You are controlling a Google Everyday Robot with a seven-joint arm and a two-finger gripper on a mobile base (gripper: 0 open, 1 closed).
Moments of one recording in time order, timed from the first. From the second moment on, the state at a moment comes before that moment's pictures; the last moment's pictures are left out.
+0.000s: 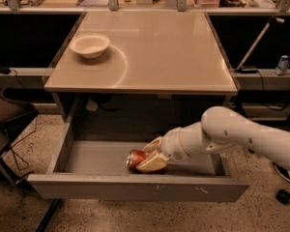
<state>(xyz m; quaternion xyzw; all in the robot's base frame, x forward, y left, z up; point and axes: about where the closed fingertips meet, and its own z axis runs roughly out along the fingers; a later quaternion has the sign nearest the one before) 0.494 -0.013 0.643 -0.53 0.73 0.31 0.30</state>
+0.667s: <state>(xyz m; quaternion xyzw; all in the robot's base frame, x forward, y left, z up) 0.490 -0.007 0.615 -0.52 0.74 0.31 0.28</state>
